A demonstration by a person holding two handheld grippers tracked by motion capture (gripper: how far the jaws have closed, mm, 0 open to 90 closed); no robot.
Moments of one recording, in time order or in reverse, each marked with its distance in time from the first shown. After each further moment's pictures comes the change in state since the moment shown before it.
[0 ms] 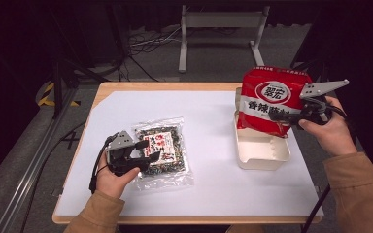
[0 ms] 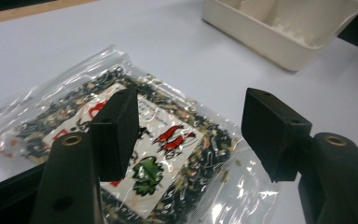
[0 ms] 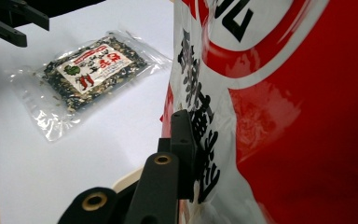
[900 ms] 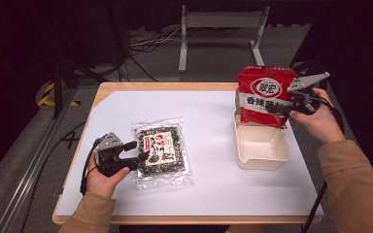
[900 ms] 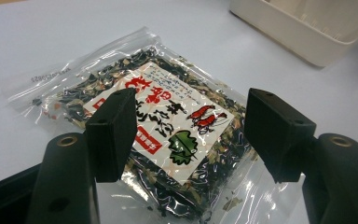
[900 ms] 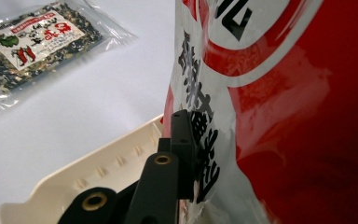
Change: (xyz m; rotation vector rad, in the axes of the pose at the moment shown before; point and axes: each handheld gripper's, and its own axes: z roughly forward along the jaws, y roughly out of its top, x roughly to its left) left arm 0.020 -0.017 -0.013 0.004 0.041 -0.063; right arm -0.040 0.000 0.035 0.107 -0.069 -0.047
